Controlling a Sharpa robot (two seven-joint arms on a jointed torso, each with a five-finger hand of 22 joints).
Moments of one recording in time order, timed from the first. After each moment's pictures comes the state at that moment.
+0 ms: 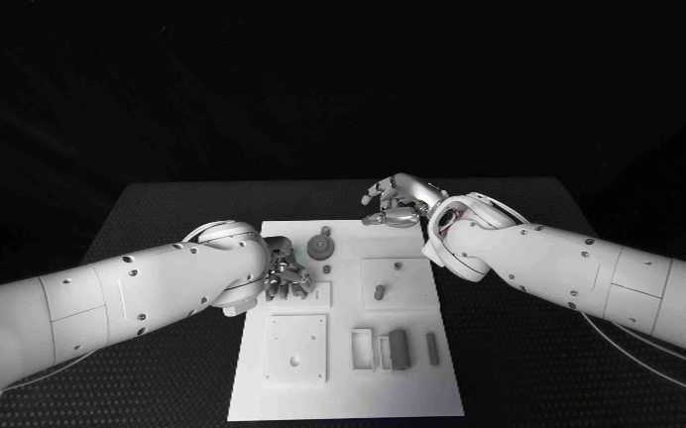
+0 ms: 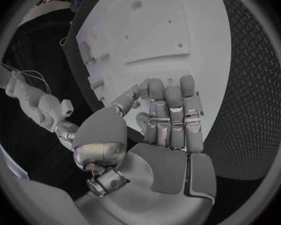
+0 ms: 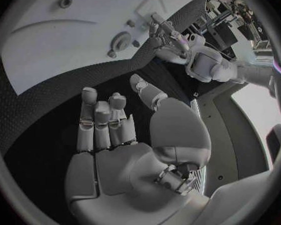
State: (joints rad) left arm 1.32 -0.56 -0.23 1.32 -1.05 0.04 -0.57; left_hand 0.82 -0.09 0.53 -0.22 0.21 1.10 0.04 0.45 0.61 1.32 -0.06 0.66 0.65 1.11 -0.10 1.18 0.52 0.01 1.21 -0.20 0.25 1.31; right arm 1.15 -0.69 0.03 1.32 -1.20 -0.40 -0.05; right_hand 1.04 -0.14 0.60 -0.27 0.05 0.82 0.16 0.21 0.52 1.10 0.05 1.07 1.01 1.06 -0.05 1.44 0.87 0.25 1.02 0.04 0.86 1.31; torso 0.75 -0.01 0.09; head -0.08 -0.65
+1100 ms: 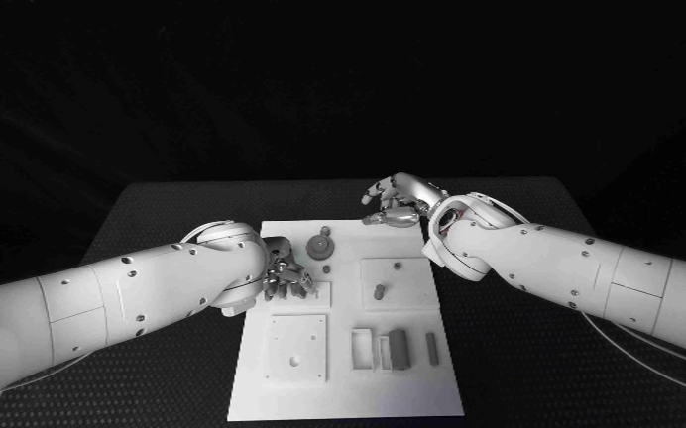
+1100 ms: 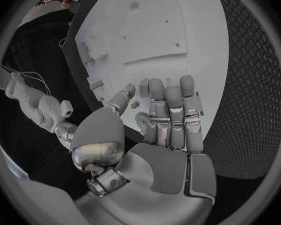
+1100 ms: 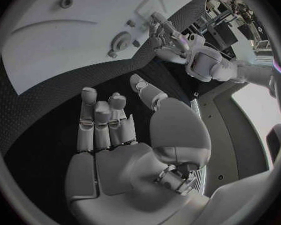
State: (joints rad) left arm 1.32 -0.56 -0.23 1.32 -1.06 0.04 -0.57; left_hand 0.76 -0.13 0.45 -0.23 0.20 1.09 0.05 0.44 0.61 1.31 -0.06 0.67 0.64 1.09 -0.10 1.20 0.49 0.01 1.21 -0.20 0.24 1.31; right arm 1.15 -0.69 0.03 1.32 -1.20 -0.40 -0.04; right_hand 1.04 -0.14 0.60 -0.27 0.05 0.81 0.16 0.21 0.52 1.10 0.05 1.07 1.01 1.06 -0.05 1.44 0.87 0.25 1.02 0.04 0.86 1.31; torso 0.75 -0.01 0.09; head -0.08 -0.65
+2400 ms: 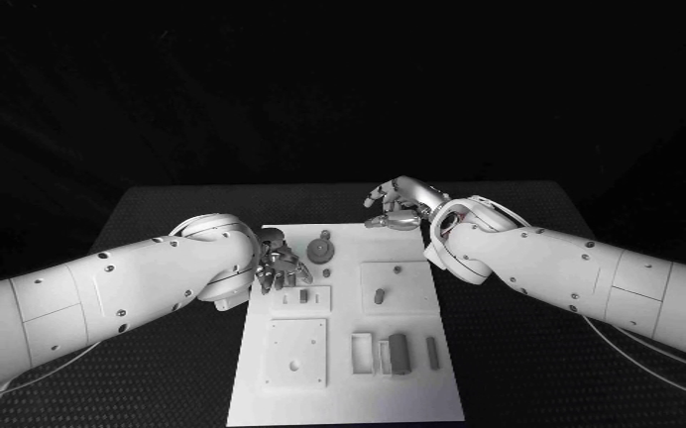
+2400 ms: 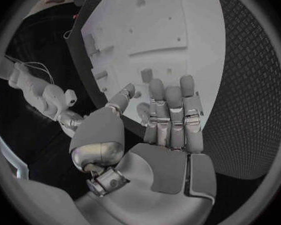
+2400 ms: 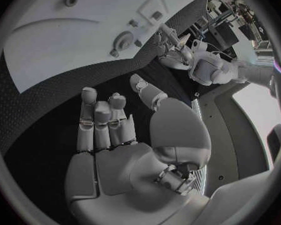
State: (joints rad) left arm 1.32 -0.61 -0.16 1.35 -1.02 0.04 -0.56; left_hand 0.75 -0.12 0.45 -0.22 0.20 1.09 0.04 0.44 0.61 1.31 -0.06 0.67 0.63 1.09 -0.10 1.20 0.48 0.01 1.21 -0.20 0.24 1.31; right arm 1.15 -0.69 0.03 1.31 -1.20 -0.40 -0.04; right_hand 1.04 -0.14 0.60 -0.27 0.05 0.81 0.16 0.21 0.52 1.10 0.05 1.07 1.00 1.06 -0.05 1.44 0.87 0.25 1.02 0.04 0.86 1.31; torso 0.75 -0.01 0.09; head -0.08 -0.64
